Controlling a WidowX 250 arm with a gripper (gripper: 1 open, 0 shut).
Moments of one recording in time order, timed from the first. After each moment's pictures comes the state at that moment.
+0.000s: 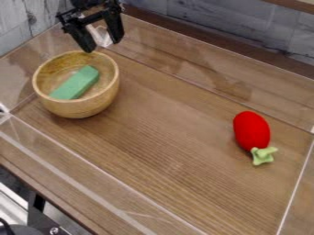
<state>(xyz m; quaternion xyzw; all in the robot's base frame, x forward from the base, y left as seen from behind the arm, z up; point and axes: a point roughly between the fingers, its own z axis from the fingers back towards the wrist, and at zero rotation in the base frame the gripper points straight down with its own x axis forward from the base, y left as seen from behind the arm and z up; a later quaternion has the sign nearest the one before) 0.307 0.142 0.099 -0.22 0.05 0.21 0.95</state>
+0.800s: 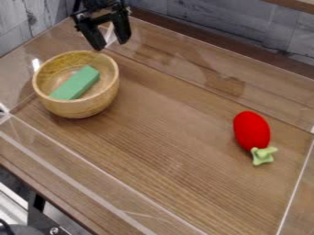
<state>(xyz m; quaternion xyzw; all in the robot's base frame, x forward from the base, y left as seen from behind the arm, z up) 0.335 0.155 0.081 -0.22 0.04 0.15 0.96</state>
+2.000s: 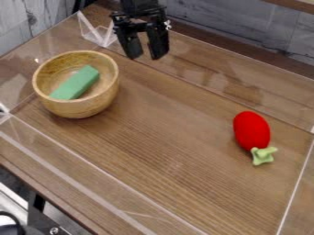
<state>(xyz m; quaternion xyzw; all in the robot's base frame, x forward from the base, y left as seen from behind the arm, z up) 0.316 0.070 0.105 -0.19 0.04 -0.03 0.98</state>
